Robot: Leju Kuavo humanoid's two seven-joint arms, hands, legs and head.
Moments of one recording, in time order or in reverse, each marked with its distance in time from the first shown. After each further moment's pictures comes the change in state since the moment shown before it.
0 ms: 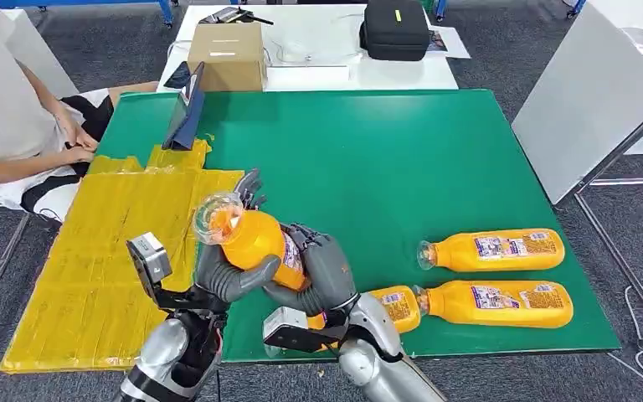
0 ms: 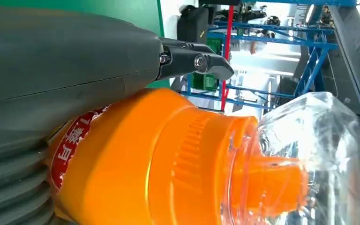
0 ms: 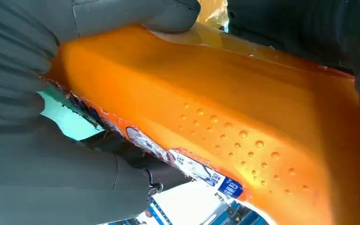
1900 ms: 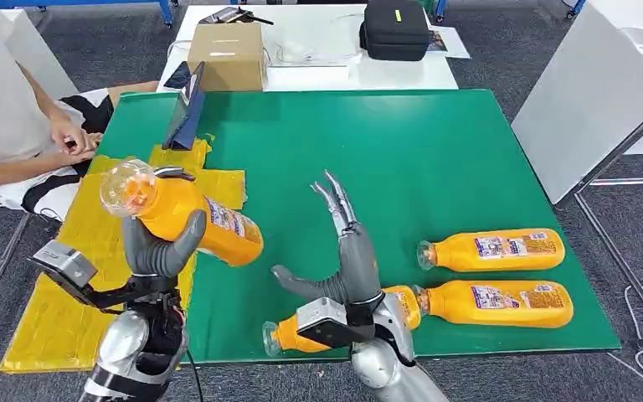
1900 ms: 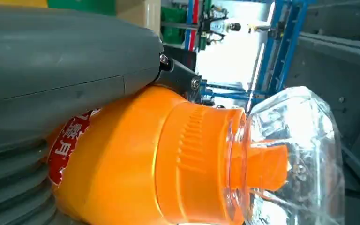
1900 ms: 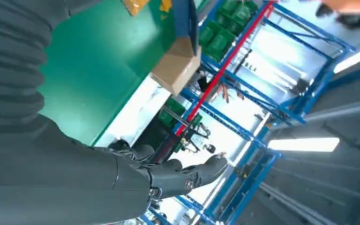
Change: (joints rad) left arm 0.018 0.024 0.159 -0.132 -0.089 0.188 -0.118; right arm 0.070 -0.015 -0.066 -0.210 -0.130 -0.054 -0.023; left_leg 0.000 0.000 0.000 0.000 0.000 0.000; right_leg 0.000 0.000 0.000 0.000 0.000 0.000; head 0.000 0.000
